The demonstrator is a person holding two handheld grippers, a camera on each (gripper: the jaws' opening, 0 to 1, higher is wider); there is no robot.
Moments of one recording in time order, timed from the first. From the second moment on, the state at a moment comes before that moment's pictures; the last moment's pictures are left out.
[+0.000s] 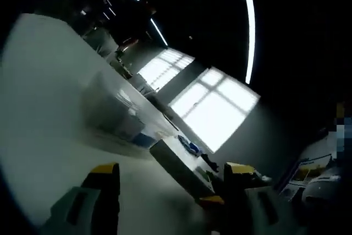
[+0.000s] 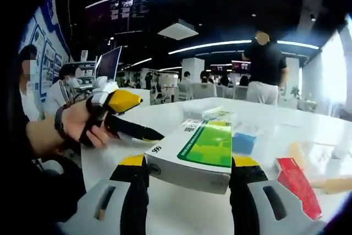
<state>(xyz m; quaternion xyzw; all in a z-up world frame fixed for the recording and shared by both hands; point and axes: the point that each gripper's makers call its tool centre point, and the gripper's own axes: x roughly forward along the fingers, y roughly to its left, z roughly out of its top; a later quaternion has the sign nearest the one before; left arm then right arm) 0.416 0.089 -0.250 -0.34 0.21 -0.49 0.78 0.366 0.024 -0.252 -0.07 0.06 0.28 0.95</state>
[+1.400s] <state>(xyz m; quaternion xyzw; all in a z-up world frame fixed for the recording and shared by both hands) 0.364 0.058 -0.208 -0.43 0.21 -0.55 0.68 0.340 0.050 -0.234 0.09 0.10 0.46 0.88</state>
